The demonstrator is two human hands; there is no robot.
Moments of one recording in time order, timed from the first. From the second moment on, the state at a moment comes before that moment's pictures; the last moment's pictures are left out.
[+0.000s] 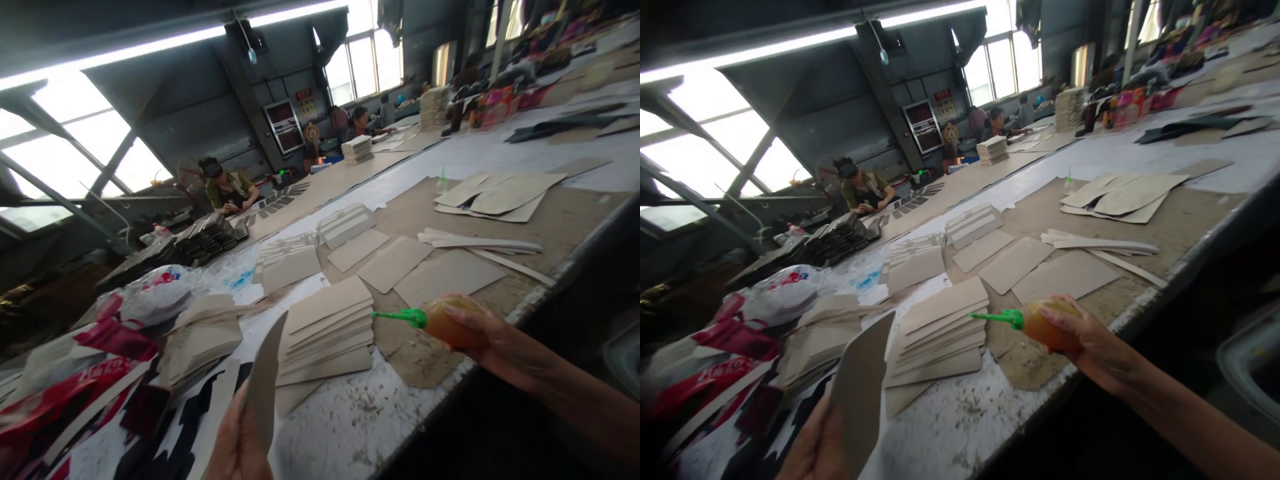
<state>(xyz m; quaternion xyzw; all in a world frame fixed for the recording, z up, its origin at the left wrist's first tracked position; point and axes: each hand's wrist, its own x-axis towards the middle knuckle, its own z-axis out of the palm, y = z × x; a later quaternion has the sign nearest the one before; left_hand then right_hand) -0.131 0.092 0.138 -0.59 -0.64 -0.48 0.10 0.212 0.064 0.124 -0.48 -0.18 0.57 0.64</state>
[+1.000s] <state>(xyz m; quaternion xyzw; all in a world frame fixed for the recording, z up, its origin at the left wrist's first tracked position) -0.077 0.267 0.048 -0.86 -0.46 -0.19 0.08 0.235 0.086 0.093 -0.53 -0.18 0.55 0.62</state>
